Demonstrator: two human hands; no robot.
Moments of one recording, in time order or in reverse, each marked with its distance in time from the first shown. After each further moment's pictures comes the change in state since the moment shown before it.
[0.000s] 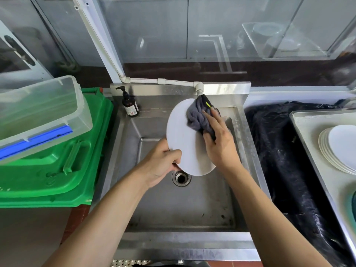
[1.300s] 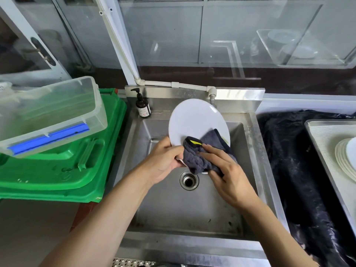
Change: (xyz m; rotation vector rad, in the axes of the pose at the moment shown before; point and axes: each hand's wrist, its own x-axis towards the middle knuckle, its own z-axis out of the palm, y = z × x) left_hand 0.001 0.009 -0.019 -0.166 0.077 0.004; right_hand -0.065 -0.018 -0.007 -0.008 -0.302 -0.176
